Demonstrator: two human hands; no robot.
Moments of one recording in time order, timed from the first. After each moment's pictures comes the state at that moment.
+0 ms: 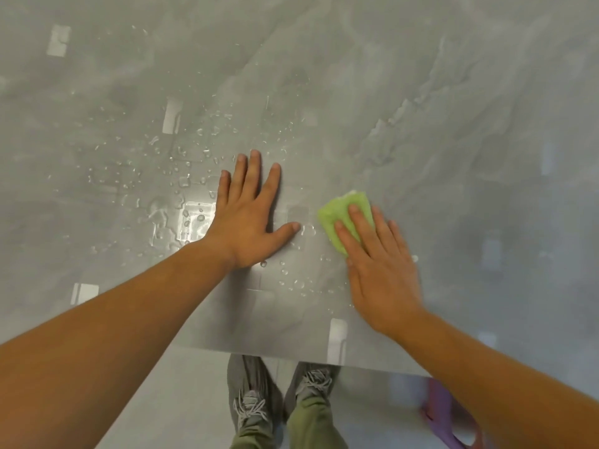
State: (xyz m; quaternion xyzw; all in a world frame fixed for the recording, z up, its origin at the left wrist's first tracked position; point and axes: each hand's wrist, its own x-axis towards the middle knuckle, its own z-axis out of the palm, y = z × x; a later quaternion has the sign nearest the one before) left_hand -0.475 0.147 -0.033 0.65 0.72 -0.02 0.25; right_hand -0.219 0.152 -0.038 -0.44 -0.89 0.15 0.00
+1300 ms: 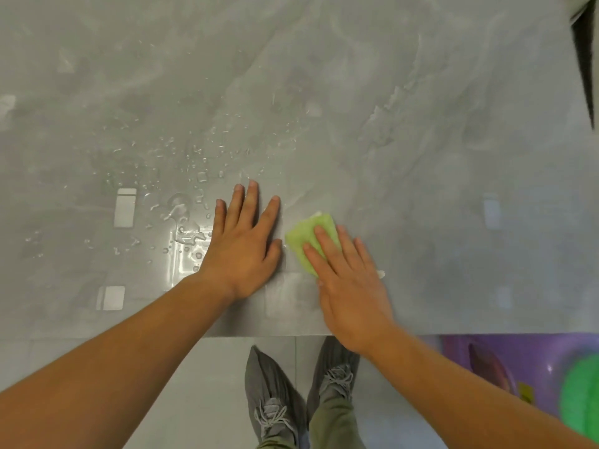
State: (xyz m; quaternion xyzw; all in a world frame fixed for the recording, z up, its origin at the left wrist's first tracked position) left_hand -0.498 0.075 -0.027 0.69 0.69 -0.02 0.23; right_hand -0.278 0.057 -0.040 -0.46 -0.88 0.14 -0.01
